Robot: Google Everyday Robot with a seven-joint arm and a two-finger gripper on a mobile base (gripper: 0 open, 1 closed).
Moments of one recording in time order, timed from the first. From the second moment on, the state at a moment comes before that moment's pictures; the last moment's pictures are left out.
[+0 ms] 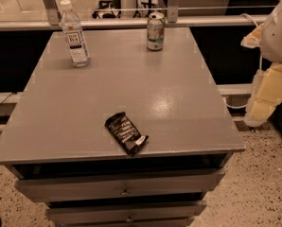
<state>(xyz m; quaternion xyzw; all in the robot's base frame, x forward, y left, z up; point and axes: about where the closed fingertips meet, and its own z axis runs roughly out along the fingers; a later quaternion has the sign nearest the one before) 0.438 -0.217 0.977 -0.60 0.78 -0.03 0.16</state>
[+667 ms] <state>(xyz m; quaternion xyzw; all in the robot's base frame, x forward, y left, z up) 0.439 -0.197 0.962 -0.61 0.78 0.00 0.17</state>
